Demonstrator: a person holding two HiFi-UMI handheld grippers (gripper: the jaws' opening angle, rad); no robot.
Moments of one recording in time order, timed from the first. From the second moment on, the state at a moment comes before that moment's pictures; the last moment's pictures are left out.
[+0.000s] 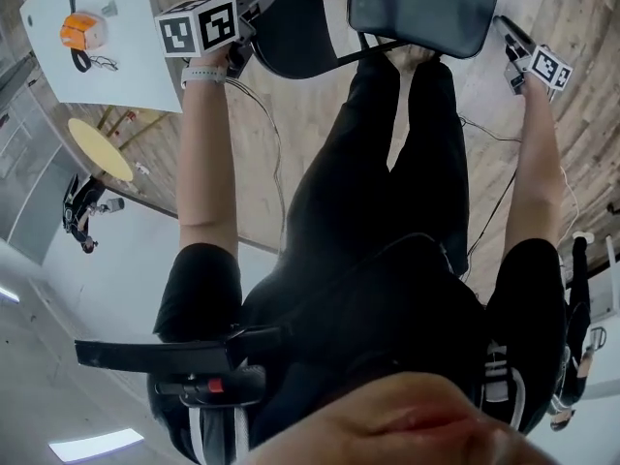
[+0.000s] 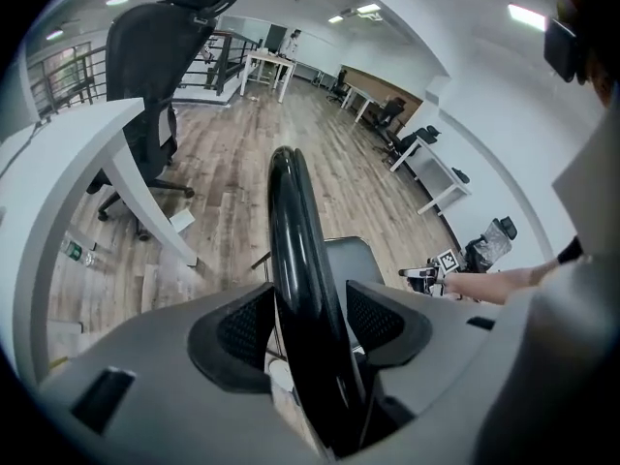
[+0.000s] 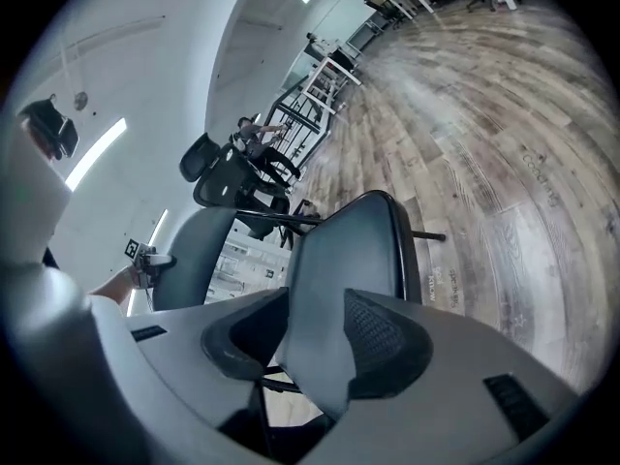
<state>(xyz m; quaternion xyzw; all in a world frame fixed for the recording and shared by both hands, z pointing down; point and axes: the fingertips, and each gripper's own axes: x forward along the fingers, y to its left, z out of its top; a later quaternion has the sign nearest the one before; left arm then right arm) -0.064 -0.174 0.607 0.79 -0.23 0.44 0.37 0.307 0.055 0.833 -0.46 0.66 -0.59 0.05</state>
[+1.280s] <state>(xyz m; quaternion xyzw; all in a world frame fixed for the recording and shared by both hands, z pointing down) -0.051 -0.159 0.631 0.74 -0.20 0.47 0.43 0.297 0.055 0.970 -0.27 0.60 -0.74 0.14</state>
